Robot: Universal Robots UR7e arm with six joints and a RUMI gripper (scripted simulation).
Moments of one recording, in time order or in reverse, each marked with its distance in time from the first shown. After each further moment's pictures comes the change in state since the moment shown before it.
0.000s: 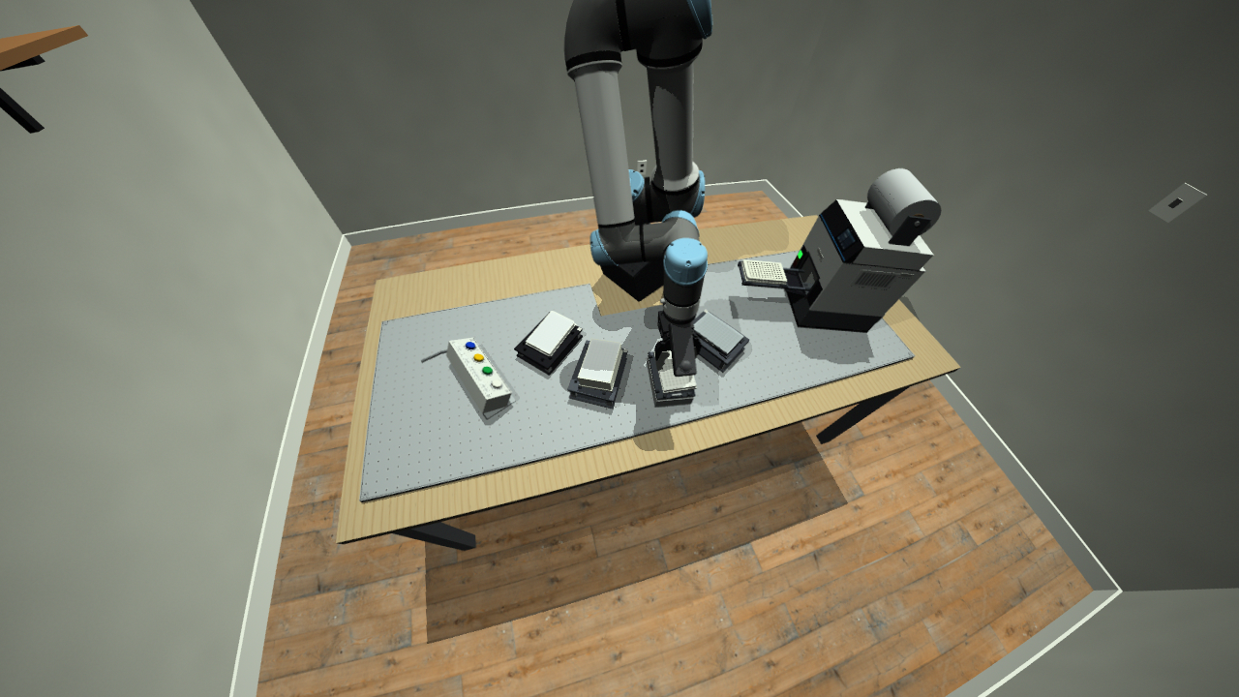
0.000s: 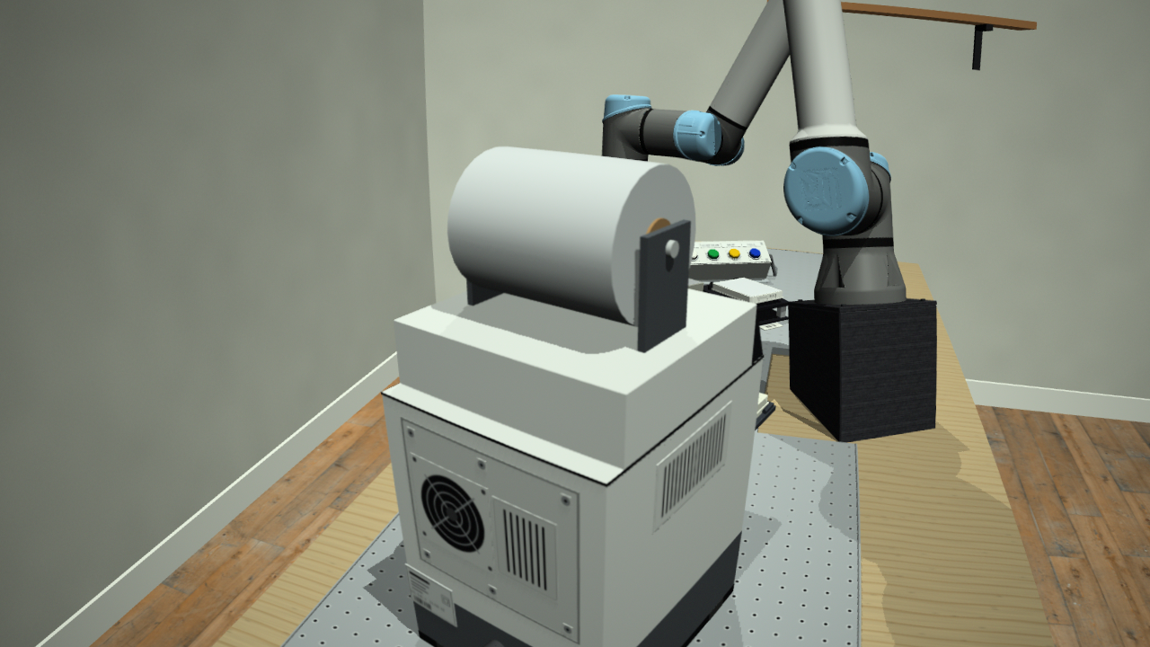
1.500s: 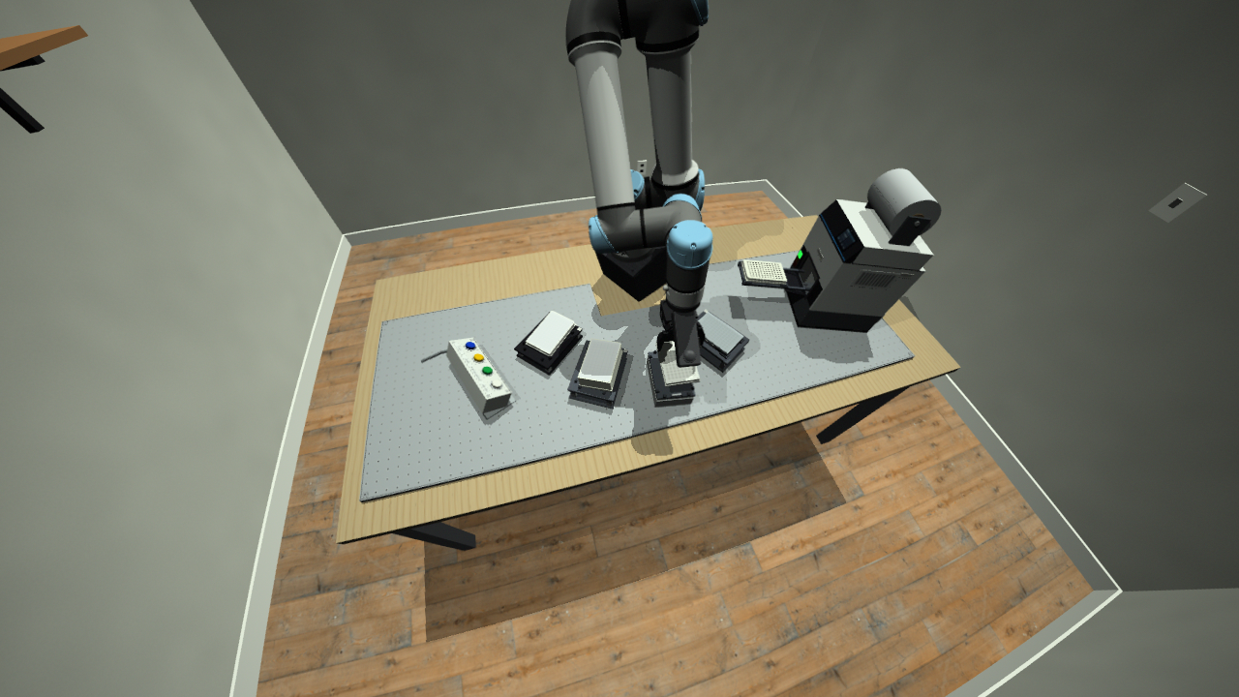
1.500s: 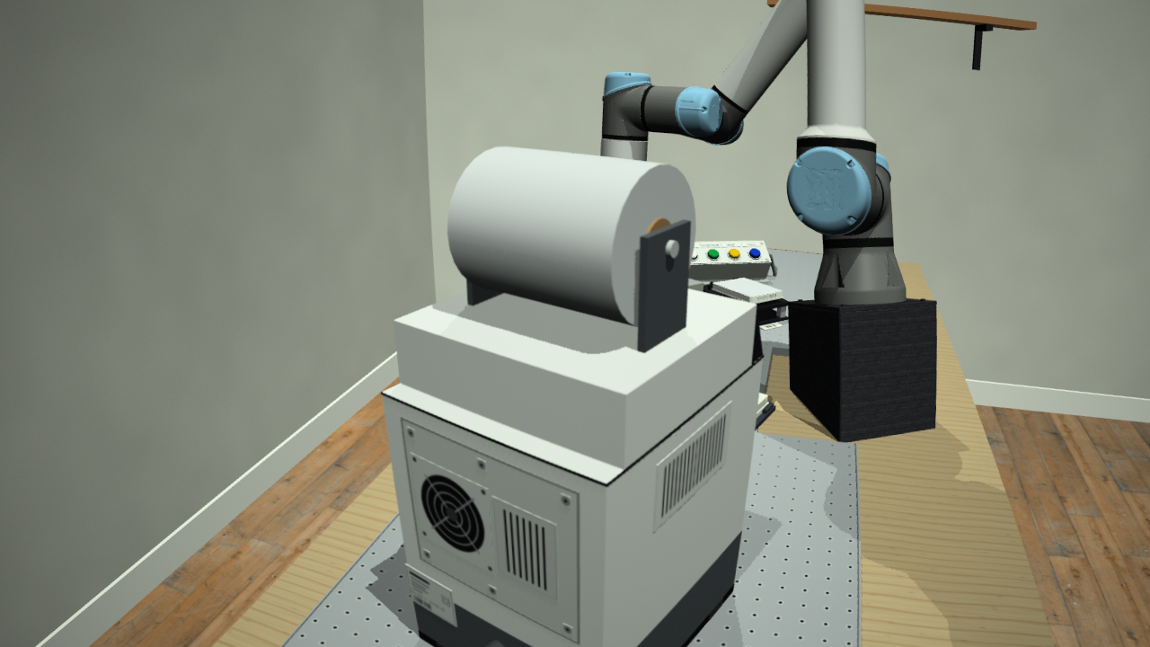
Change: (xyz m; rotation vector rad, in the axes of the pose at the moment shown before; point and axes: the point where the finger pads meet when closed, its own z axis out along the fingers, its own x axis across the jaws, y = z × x) arm -0.004 0.000 -0.037 0.001 0.000 0.000
